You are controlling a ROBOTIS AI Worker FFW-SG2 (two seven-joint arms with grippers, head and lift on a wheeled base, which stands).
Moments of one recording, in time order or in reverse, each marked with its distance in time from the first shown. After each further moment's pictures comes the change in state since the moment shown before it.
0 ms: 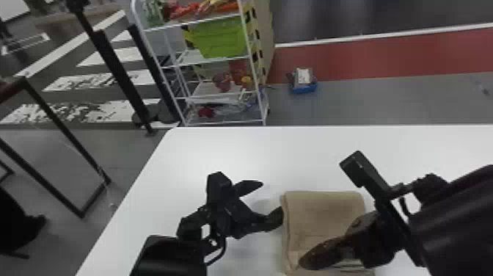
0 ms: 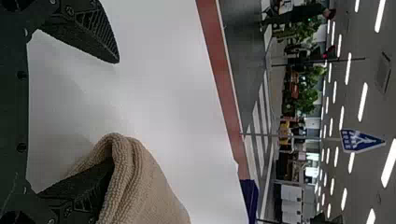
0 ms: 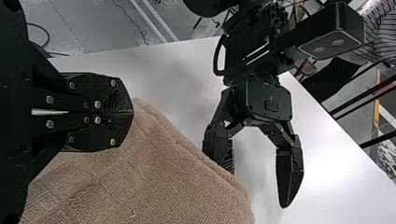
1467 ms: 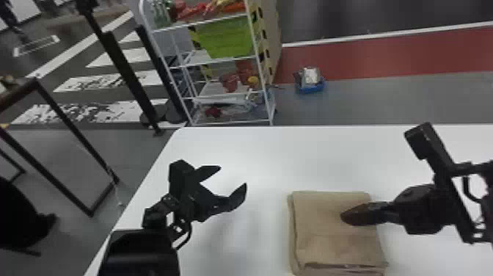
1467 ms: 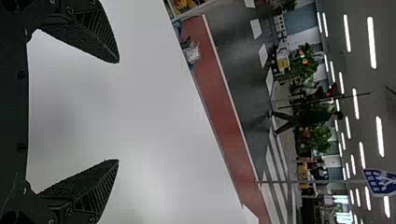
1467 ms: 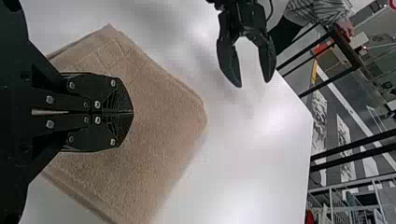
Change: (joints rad) left arm -0.032 0.000 0.212 -0.051 -0.070 -0.018 0.020; right arm 0.018 0.004 -0.239 0.021 -0.057 -0.146 -0.140
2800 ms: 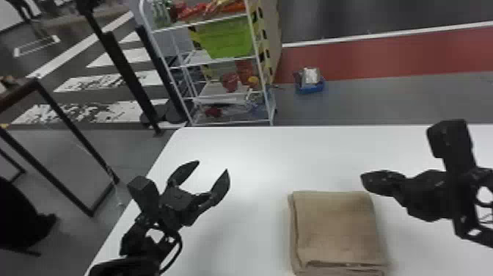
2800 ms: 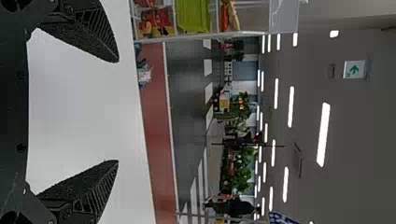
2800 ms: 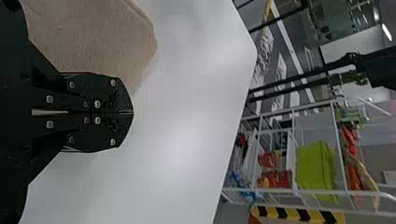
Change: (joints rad) left arm 0.122 0.000 0.044 -0.048 0.387 -0.145 0.146; right arm 0.158 0.083 -0.128 -0.053 -0.066 -0.368 -0.469
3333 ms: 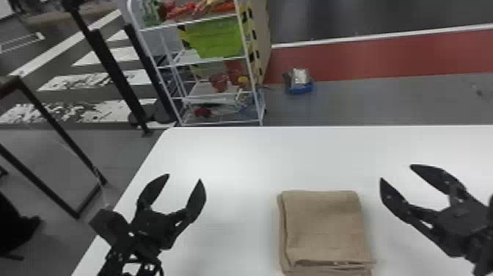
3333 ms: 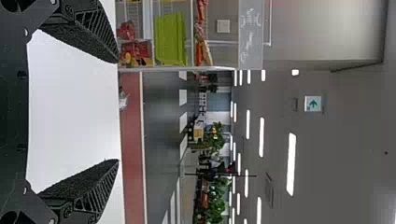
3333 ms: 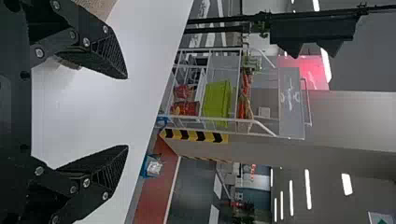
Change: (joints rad) left arm 0.195 0.000 -0.040 -0.089 0.117 -0.161 0.185; right arm 0.308 0.001 -0.158 0.034 -0.131 -0.745 -0.212
